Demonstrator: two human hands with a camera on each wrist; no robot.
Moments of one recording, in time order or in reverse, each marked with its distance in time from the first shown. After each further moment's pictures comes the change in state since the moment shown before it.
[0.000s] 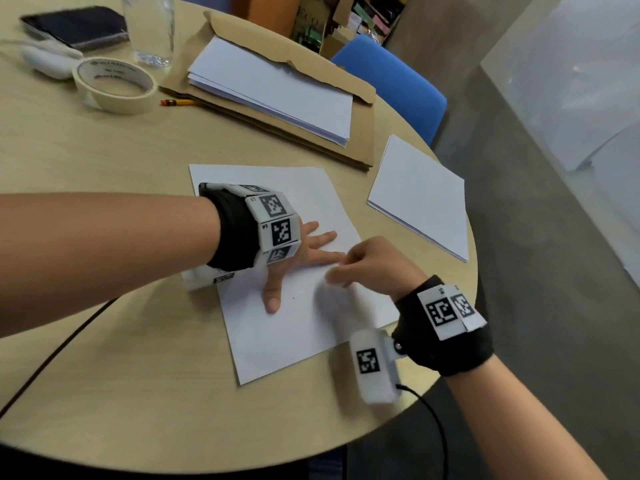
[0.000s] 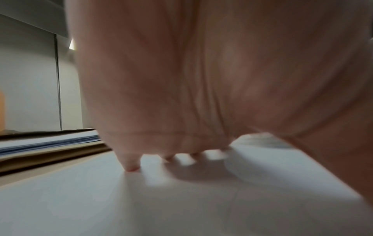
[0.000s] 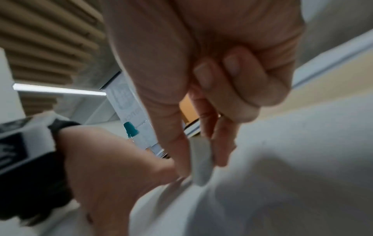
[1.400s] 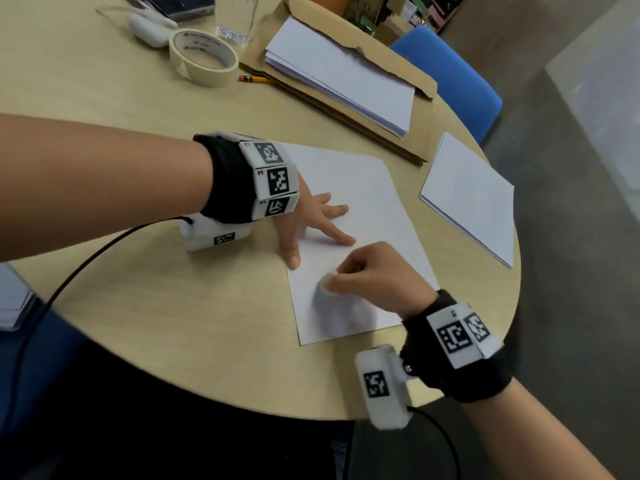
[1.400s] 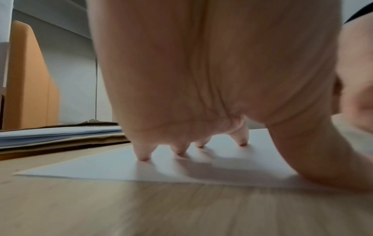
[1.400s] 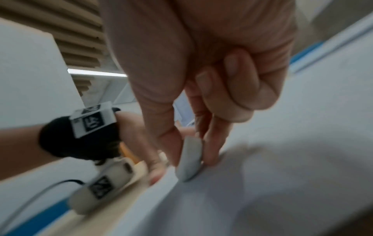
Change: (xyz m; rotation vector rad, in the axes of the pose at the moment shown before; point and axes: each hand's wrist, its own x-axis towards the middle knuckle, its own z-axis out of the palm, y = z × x) left_hand -0.056 -0.032 0.033 -0.114 -0.005 -0.043; right_hand -0.033 -0.040 0.055 -0.092 -0.091 -0.176
